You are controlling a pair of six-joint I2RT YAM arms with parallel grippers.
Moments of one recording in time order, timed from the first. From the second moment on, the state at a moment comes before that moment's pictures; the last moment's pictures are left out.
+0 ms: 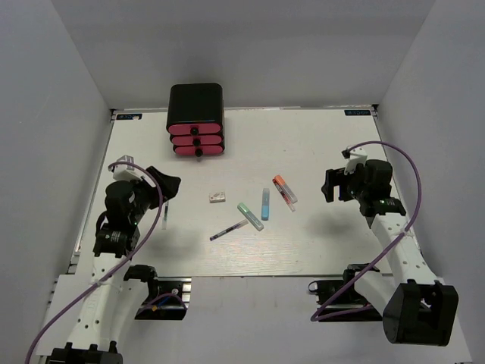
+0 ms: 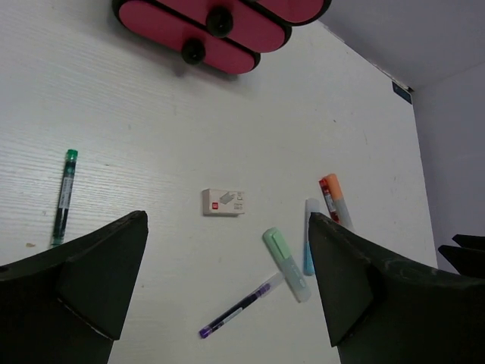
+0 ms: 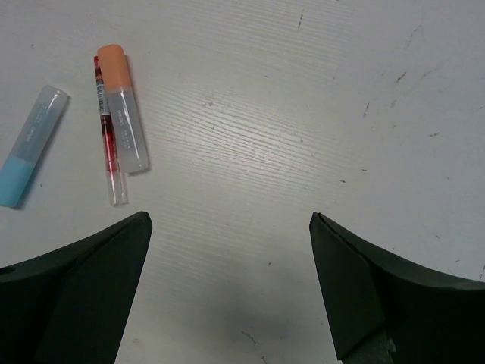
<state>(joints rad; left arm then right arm) -0.07 0.60 0.59 -0.32 0.14 -0.62 0.00 0.98 0.66 -0.30 -0.31 -0.16</state>
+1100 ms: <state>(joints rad) -0.12 1.47 0.97 0.11 0.30 -0.60 0.02 1.17 0.70 -0.36 -0.70 -0.45</state>
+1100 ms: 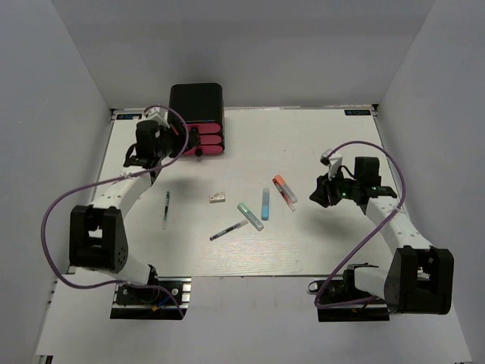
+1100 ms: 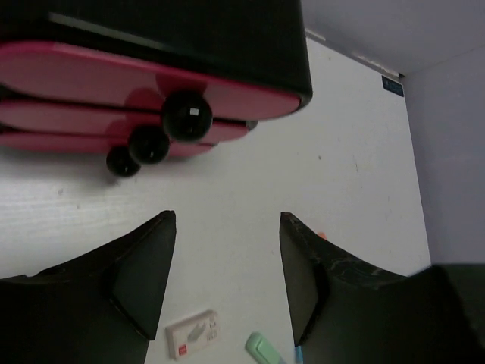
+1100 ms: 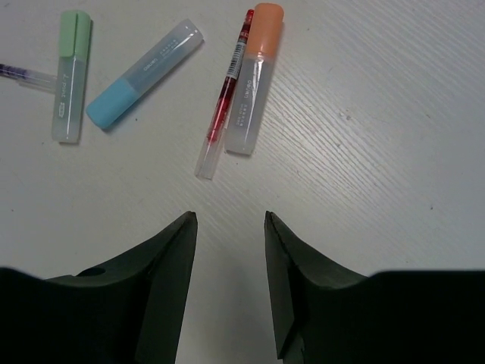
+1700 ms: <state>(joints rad) -0.15 1.77 1.29 -0.02 0.14 -0.47 0.04 1.22 0.71 -0.31 -0.70 -0.42</state>
